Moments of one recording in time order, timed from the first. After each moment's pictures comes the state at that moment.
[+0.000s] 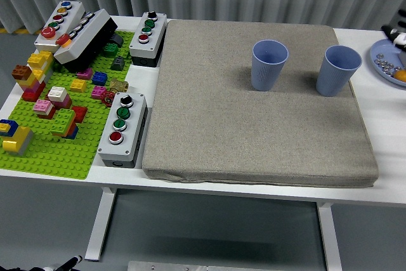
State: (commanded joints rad) left arm -0.15 0.08 -1.25 -0.18 1.42 -0.22 0.11; right arm 0.38 -0.32 1.45 1.31 -1.11 -0.03 -0.09
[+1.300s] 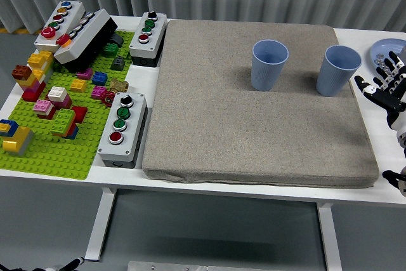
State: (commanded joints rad) left arm -0.15 0.08 -1.24 -0.18 1.43 -0.22 0.11; right arm 0.28 -0.23 1.28 1.25 -0.93 -0.33 0.08
